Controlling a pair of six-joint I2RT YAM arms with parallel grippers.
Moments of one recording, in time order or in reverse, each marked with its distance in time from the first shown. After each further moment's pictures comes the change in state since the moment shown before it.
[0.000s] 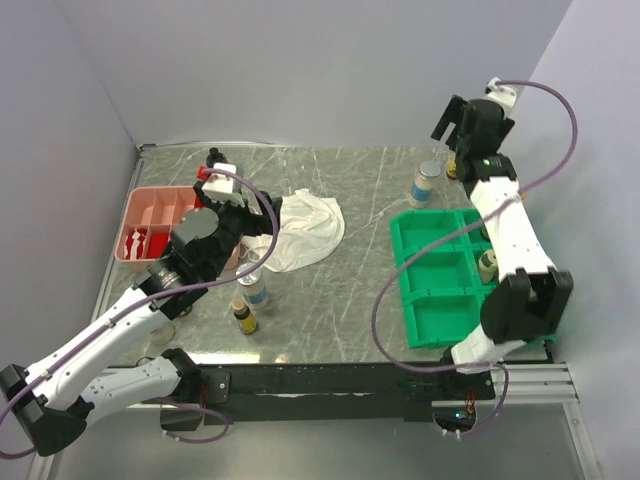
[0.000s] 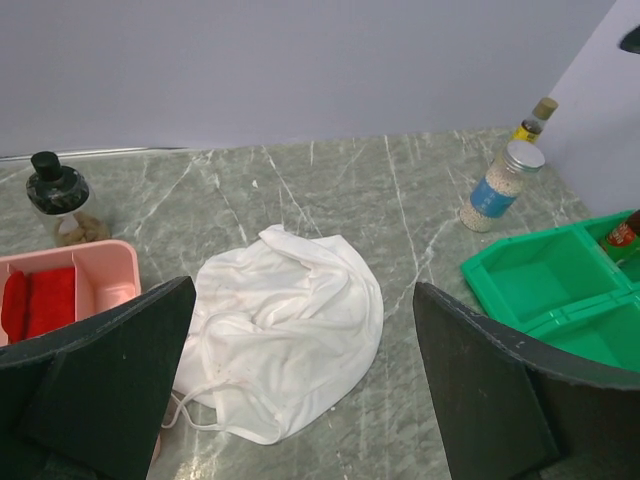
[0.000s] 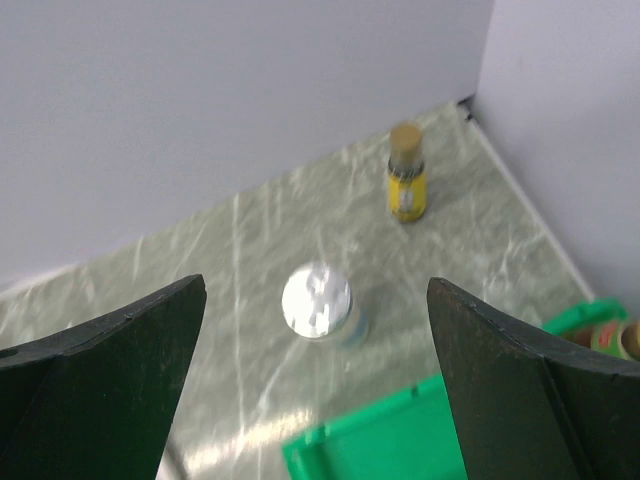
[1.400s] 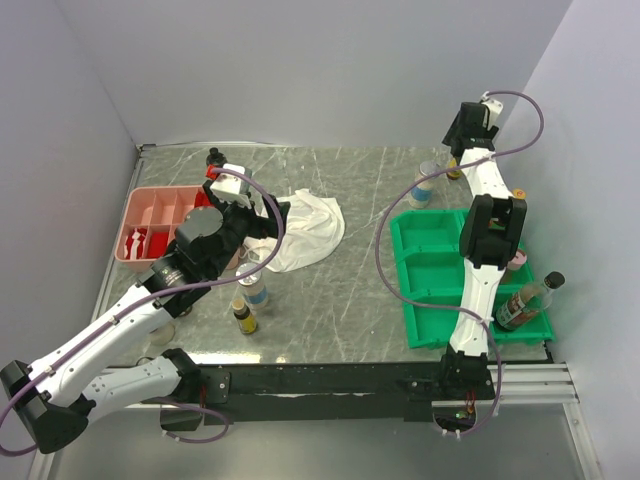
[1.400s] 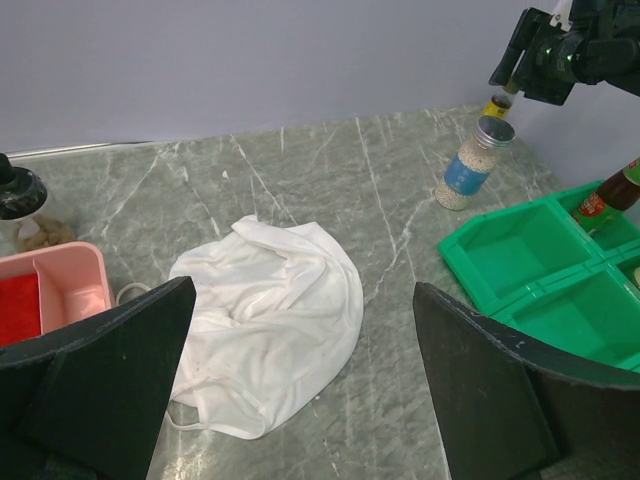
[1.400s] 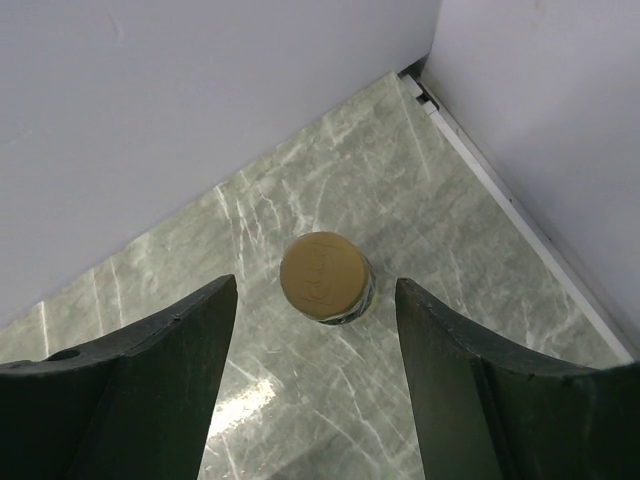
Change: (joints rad) left arm 0.000 0.014 0.000 0.000 0.085 -0.002; right arm -0.155 0.815 0.597 0.000 0.033 0.007
